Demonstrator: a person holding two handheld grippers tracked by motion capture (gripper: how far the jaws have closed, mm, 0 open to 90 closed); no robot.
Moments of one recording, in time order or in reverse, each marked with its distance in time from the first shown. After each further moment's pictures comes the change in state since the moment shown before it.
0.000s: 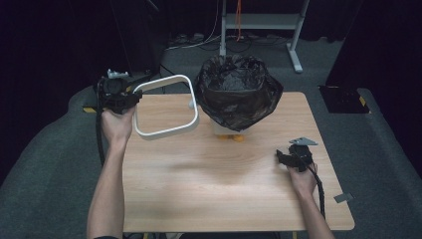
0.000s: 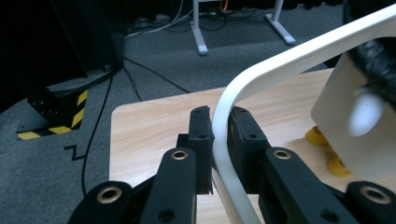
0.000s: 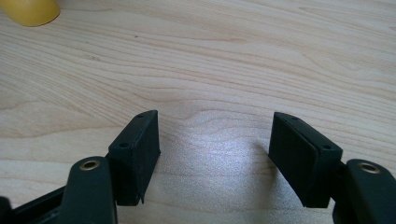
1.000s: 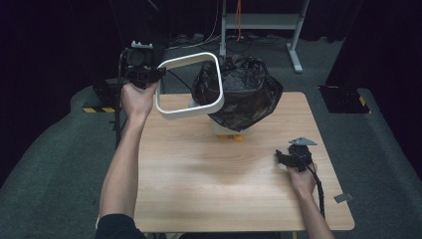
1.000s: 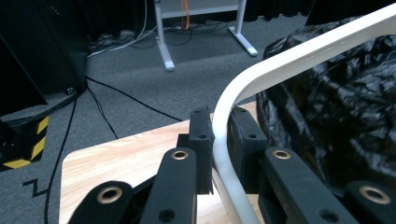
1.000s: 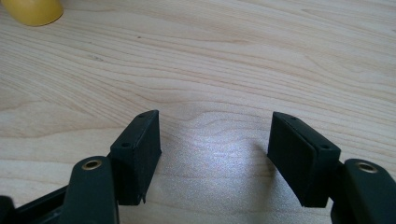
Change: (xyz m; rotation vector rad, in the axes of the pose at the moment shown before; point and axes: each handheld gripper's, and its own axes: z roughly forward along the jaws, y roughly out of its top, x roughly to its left) left arm -0.055 0.070 0.013 -0.017 -0.108 0.061; right arm 0.002 0.000 0.000 -0.002 0.002 -0.008
